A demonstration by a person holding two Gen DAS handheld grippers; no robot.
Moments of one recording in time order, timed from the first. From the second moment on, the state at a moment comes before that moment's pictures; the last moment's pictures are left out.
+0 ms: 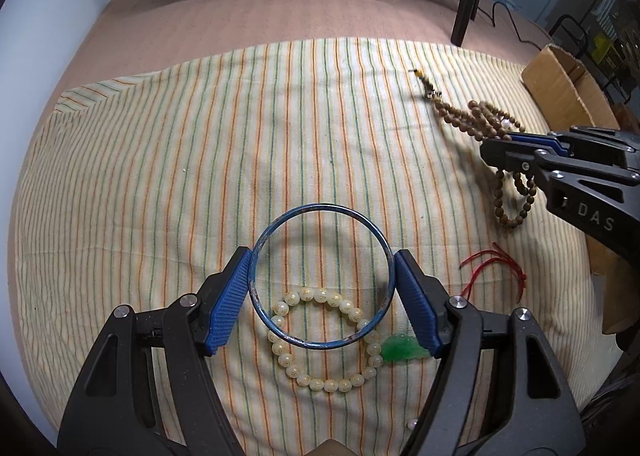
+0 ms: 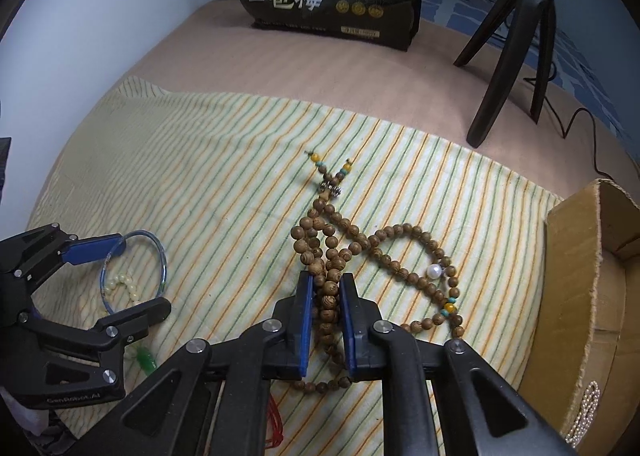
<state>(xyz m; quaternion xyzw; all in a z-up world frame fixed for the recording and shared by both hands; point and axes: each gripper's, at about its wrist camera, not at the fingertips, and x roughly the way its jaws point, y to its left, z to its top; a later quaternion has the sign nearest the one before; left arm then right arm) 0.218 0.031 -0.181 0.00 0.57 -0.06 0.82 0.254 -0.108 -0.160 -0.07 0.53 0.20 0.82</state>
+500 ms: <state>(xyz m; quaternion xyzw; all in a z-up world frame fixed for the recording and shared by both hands) 0.192 0.022 -0.129 -0.02 0.52 -0.08 0.85 0.232 -0.147 -0.109 -0.02 0.48 0.21 0.85</state>
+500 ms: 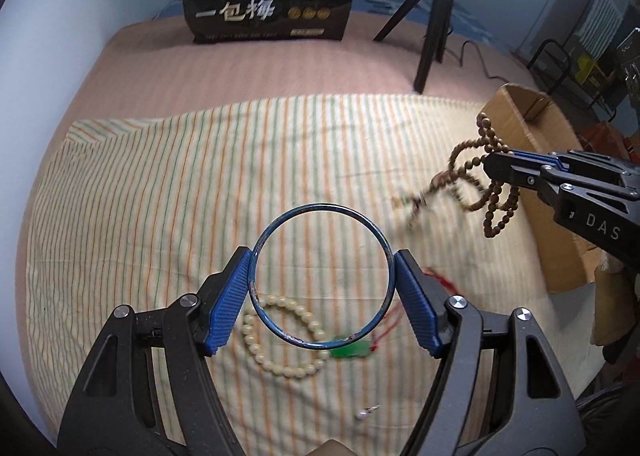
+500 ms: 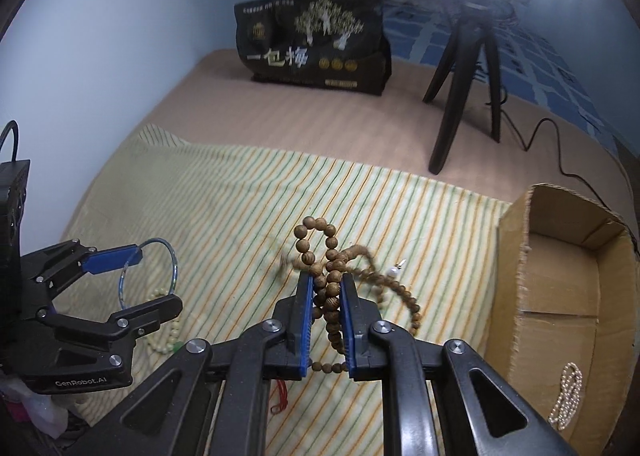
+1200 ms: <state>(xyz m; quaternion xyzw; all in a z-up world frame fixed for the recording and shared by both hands) 0.170 -0.046 -0.078 -0.03 0.46 -0.13 0.88 0.191 -0.221 -0.058 0.02 0.42 0.18 0.89</state>
